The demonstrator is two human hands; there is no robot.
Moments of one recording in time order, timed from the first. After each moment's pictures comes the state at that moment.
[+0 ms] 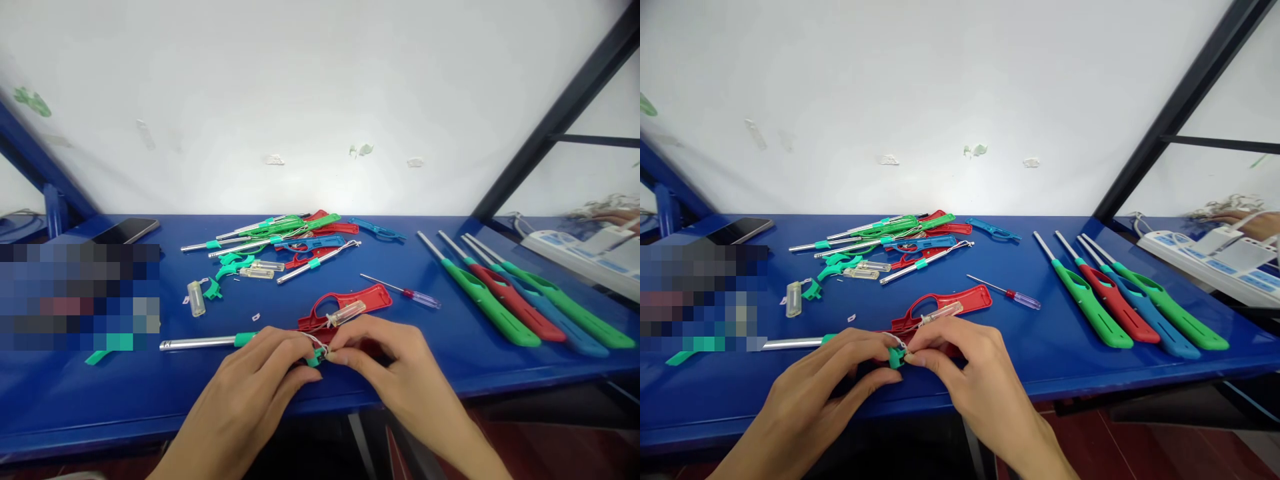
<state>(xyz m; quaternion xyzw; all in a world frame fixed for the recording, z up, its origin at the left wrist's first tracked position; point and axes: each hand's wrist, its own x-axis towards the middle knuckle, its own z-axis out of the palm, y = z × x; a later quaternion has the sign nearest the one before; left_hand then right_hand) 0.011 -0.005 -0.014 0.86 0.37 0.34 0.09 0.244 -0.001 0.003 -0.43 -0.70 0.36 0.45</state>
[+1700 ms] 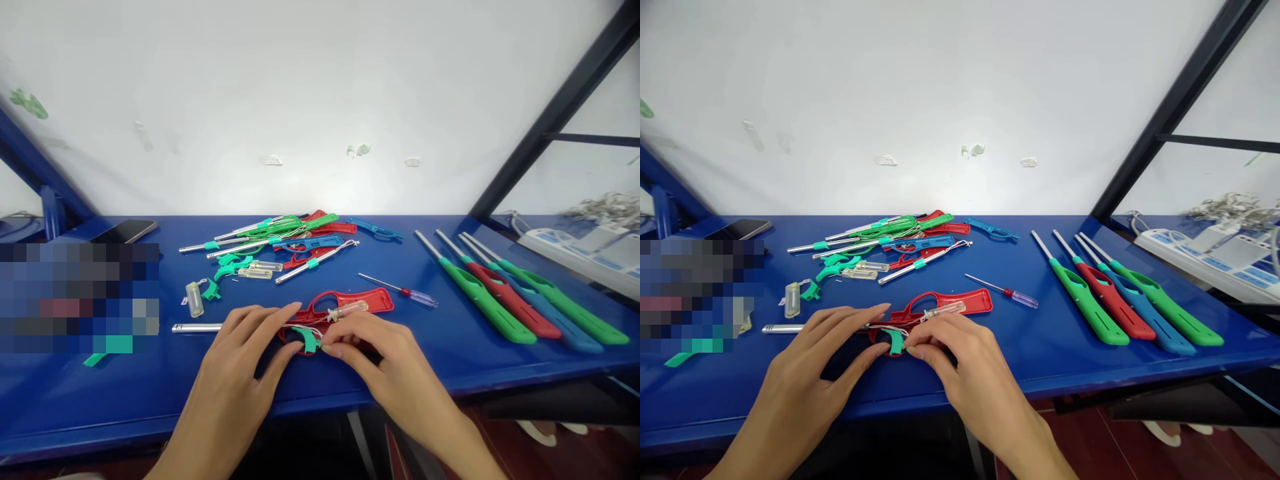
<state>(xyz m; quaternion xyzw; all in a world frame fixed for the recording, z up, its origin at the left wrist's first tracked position) 0.012 0.006 -0.015 0.80 0.45 0.39 -0.04 0.243 0.003 0.000 -0.44 -0.75 0.30 0.40</state>
